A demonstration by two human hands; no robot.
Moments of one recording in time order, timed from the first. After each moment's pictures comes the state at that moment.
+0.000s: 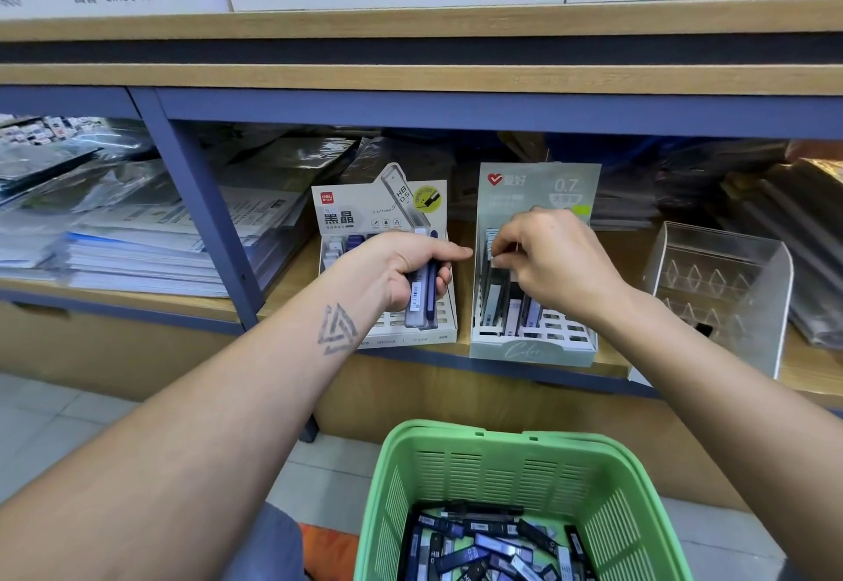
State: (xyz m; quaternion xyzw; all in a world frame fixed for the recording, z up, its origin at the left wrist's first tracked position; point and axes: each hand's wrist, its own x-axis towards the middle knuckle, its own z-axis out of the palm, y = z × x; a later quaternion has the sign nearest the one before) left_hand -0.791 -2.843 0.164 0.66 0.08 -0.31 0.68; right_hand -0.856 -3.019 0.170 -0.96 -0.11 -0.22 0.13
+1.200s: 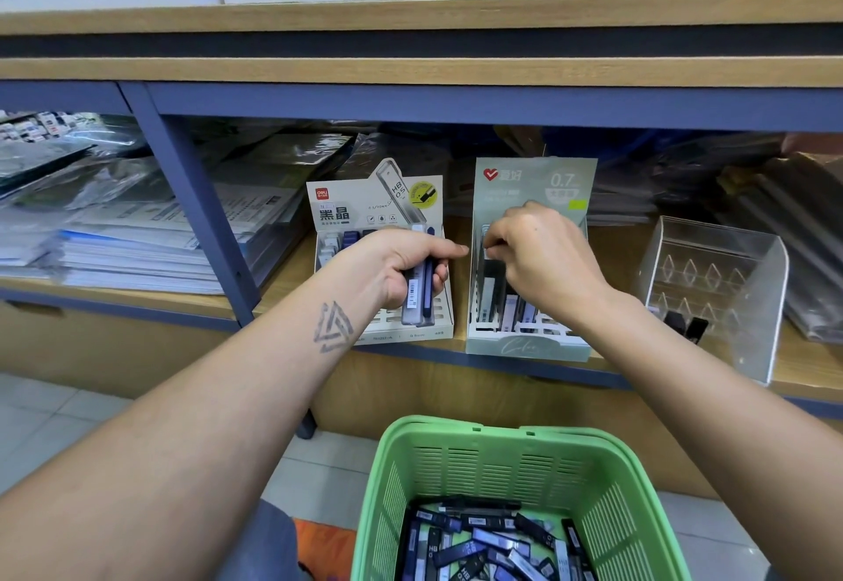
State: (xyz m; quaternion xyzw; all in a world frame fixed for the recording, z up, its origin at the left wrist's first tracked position) left_hand -0.793 -2.845 0.164 0.66 0.07 -0.31 0.68; right_hand -0.848 -3.013 0.157 -0.96 -0.10 -0.26 0.09
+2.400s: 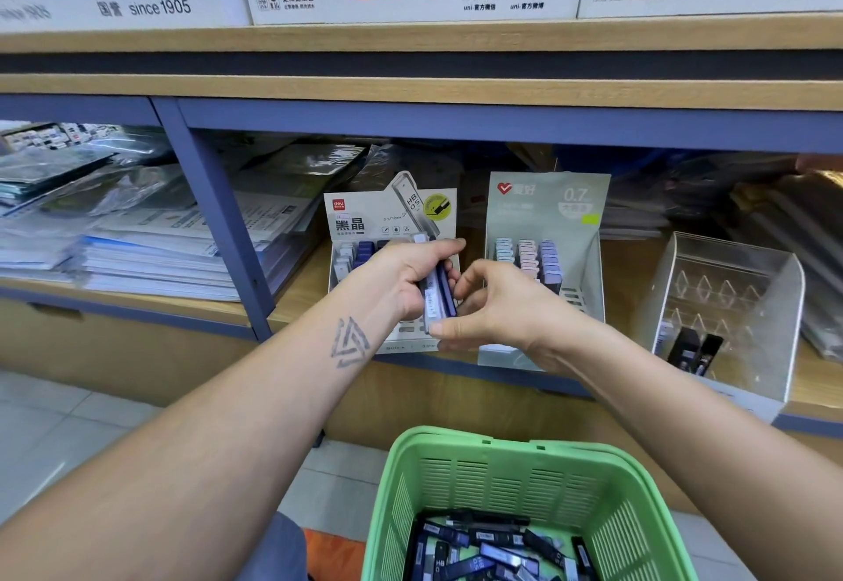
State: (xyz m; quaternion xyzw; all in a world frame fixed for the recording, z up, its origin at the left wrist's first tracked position) left_hand -0.794 -2.845 0.160 0.60 0.13 -0.25 0.74; right_hand -0.875 -2.968 0.154 -0.80 0.00 0.10 0.59
